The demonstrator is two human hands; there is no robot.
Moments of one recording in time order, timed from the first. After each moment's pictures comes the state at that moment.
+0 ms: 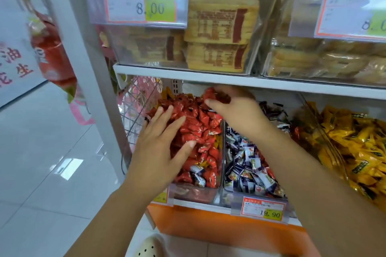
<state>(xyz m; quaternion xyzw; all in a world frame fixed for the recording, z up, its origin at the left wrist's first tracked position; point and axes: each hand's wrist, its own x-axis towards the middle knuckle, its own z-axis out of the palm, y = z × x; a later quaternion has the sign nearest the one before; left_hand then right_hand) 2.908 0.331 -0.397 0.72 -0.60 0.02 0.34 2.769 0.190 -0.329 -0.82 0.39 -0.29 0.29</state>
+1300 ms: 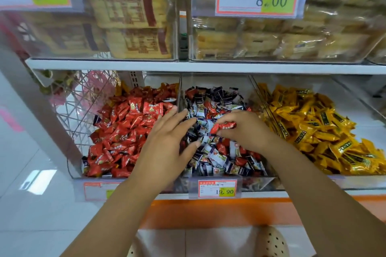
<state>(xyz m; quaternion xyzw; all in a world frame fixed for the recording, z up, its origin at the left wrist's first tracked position) 2.829 0.290 -0.401 0.64 -0.70 -0.02 0.31 2.644 0.170 -0.385 -0.84 0.46 -0.13 0.24</state>
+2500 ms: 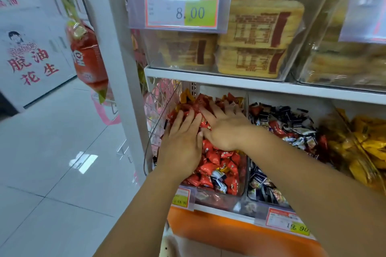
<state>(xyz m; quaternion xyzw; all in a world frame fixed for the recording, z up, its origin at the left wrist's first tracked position) 2.927 0.294 -0.418 0.79 -0.58 0.00 0.22 2.829 0.182 -0.374 -0.93 0.34 0.10 0.01</state>
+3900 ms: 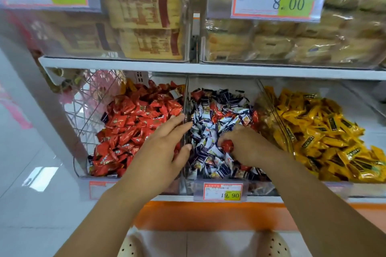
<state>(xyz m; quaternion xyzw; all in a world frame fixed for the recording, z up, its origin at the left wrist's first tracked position) 2.842 0.311 -0.389 0.67 -0.68 -0.12 0.28 2.653 0.177 -0.403 -0.86 0.48 0.05 0.16</state>
